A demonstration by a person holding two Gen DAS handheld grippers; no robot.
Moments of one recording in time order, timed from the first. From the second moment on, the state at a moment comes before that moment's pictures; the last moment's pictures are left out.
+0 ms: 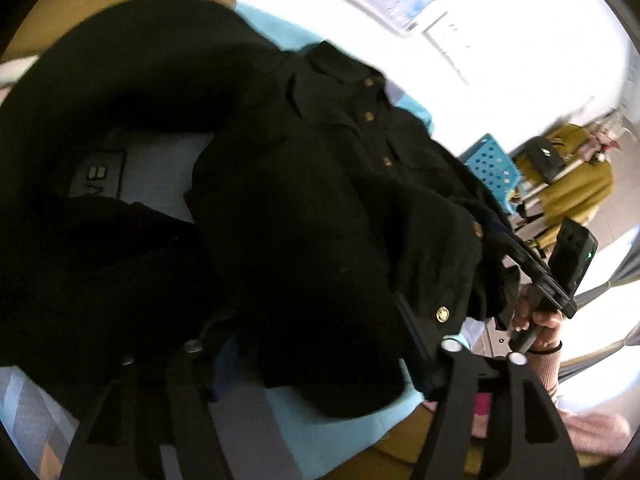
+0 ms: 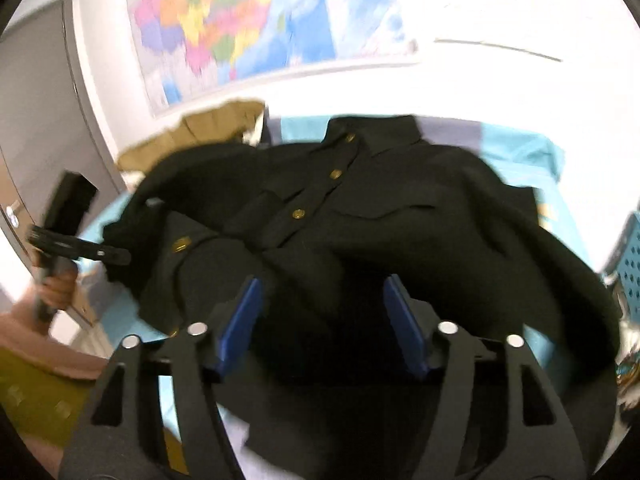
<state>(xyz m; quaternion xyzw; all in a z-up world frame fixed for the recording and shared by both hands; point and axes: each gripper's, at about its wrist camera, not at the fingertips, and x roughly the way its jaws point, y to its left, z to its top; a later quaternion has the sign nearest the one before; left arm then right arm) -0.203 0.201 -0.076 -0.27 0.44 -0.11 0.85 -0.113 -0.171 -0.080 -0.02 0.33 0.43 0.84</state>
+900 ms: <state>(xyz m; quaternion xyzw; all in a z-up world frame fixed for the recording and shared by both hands) -0.250 0.181 0.017 -0.20 0.37 -0.14 0.89 -0.158 -0.300 -0.036 0.14 0.30 0.44 0.84</state>
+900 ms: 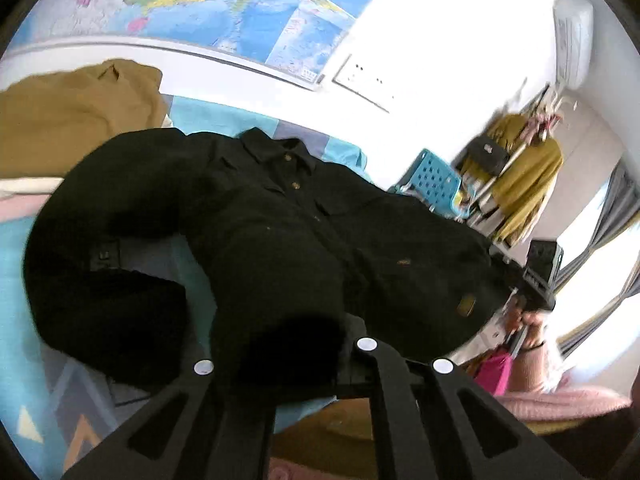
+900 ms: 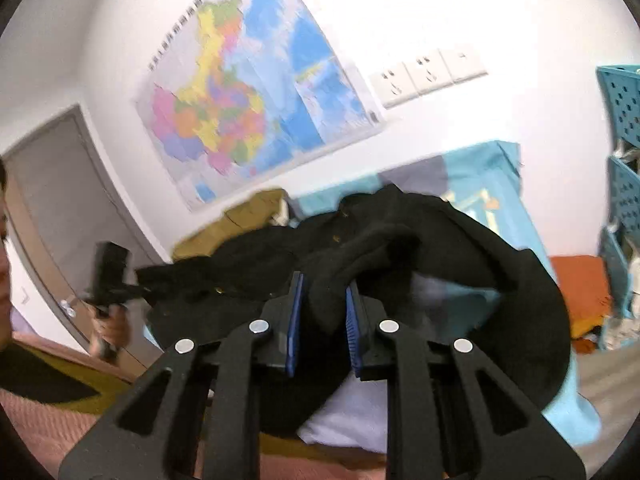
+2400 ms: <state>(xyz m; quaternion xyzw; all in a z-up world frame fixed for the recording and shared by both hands) 0.113 0.172 -0.036 -0.08 0.44 -0.02 0.90 0.092 0.019 -0.061 -0.10 0.33 0.39 0.86</state>
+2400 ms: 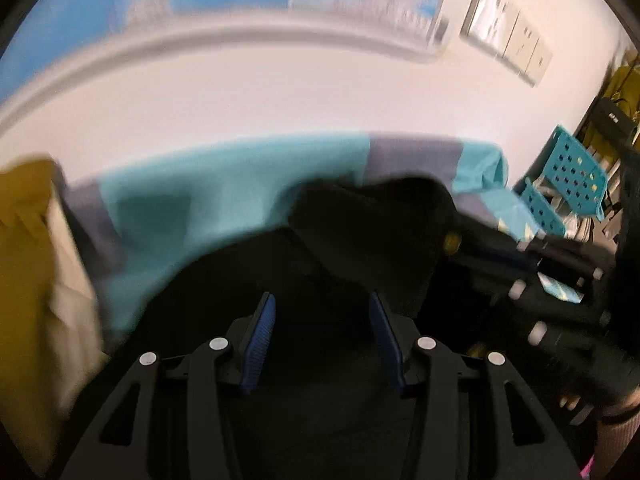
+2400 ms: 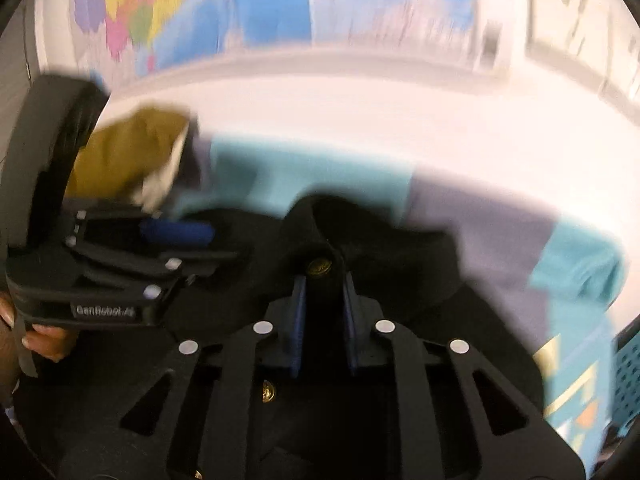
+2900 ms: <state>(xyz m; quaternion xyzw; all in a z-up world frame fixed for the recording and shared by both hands) 0.058 0.158 -0.039 0.02 0.44 -0.03 0.90 0.095 -0.017 -0.057 -0.07 0.37 0.39 0.84</state>
